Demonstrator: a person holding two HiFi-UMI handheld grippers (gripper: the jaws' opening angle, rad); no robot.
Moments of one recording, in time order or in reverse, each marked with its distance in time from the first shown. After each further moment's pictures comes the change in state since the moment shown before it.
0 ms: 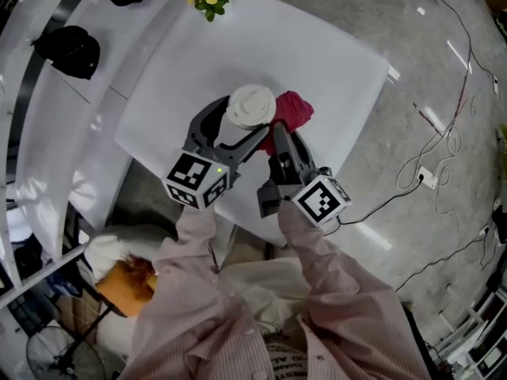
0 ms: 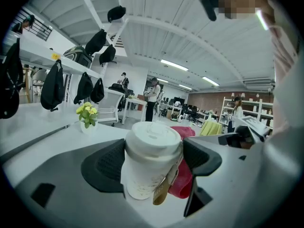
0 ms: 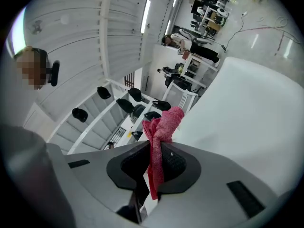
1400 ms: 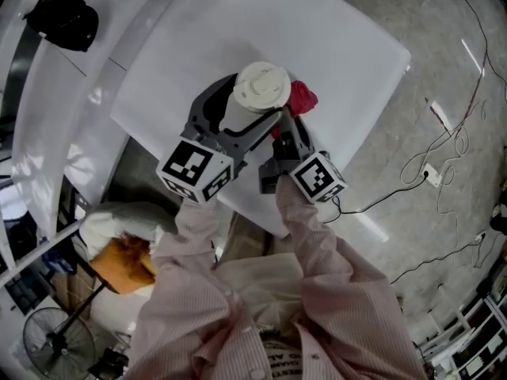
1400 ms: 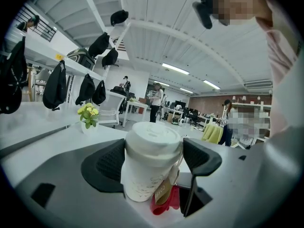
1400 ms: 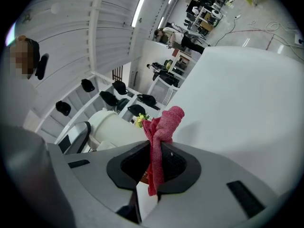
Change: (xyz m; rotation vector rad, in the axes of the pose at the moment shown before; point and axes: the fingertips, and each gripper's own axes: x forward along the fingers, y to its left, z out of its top) left arm -0.001 0.002 -0.002 -0.019 -0.047 0.010; right arm 0.009 -0.082 -0.046 0.022 0.049 -0.167
